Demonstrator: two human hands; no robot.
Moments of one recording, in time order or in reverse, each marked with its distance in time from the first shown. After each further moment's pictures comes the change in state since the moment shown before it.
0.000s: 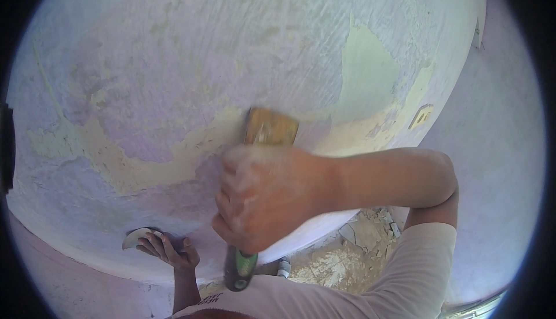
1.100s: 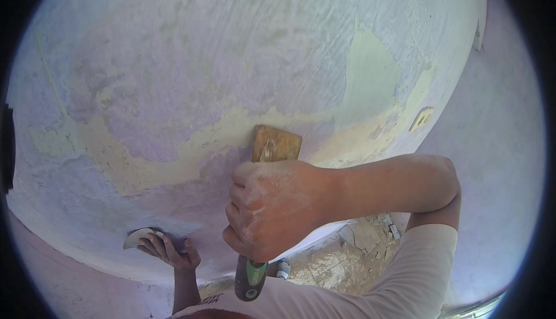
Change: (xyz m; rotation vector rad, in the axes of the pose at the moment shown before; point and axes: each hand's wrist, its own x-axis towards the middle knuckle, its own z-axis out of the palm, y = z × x) left_hand -0.004 -0.004 -0.001 0.015 -0.016 0.024; right_hand -0.002 -0.006 0.003 0.032 -0.024 0.027
